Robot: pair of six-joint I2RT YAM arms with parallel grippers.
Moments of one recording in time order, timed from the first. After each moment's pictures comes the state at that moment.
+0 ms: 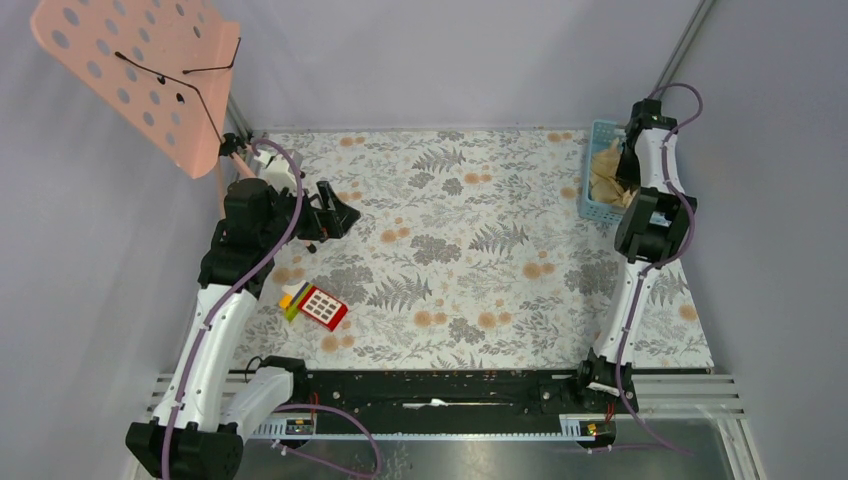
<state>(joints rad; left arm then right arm) -0.12 0.92 1.01 -0.51 0.40 -0.31 -0.26 2.46 2.33 -1.09 0.29 0.10</state>
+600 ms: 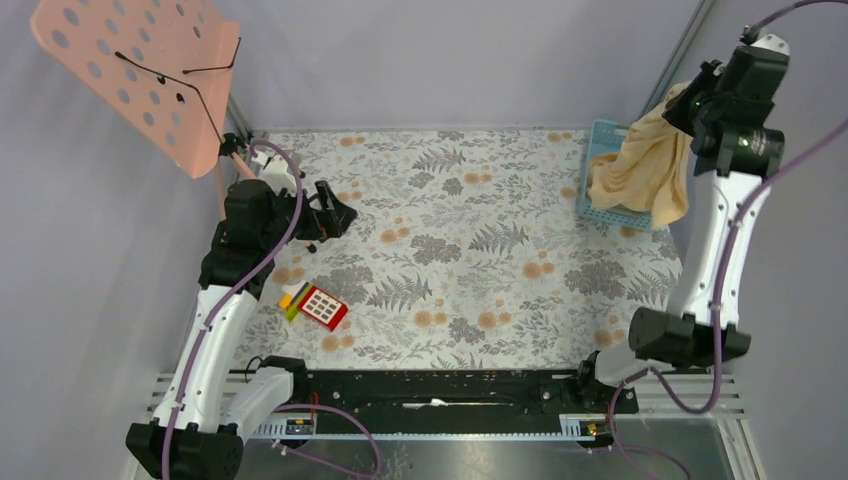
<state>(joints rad) -0.12 0.91 1.00 -0.50 0.35 -0.31 -0.26 1.58 2.06 -0.90 0.03 0.31</state>
